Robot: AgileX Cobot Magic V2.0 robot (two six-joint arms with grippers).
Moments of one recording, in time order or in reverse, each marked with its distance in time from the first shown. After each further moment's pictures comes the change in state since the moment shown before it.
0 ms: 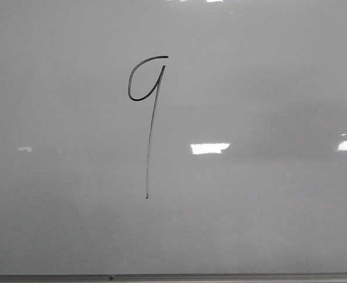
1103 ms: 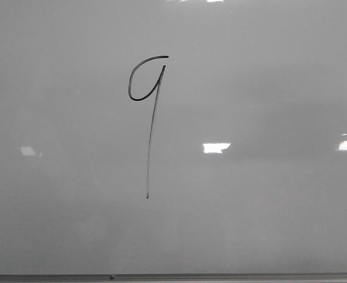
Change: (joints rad) left arm 0.028 0.542 -0.679 -0.371 0.305 0.429; right arm 0.000 0.000 0.000 -0.002 0.000 0.000
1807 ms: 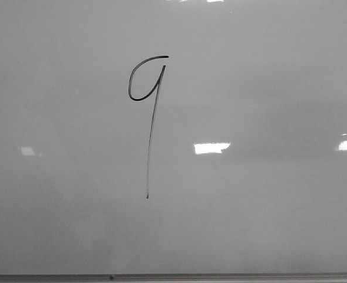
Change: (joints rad) left arm 0.002 0.025 -0.008 -0.090 -0.007 0.065; right arm 0.000 0.000 0.000 0.000 0.000 0.000
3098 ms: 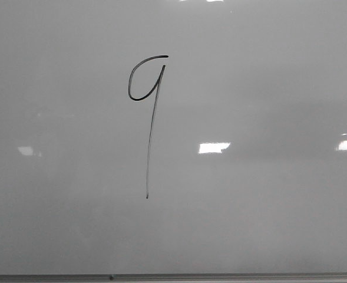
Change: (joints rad) left arm 0.000 0.927 -0.006 -0.027 -0.409 0.000; right arm 0.000 0.000 0.000 0.000 0.002 -0.002
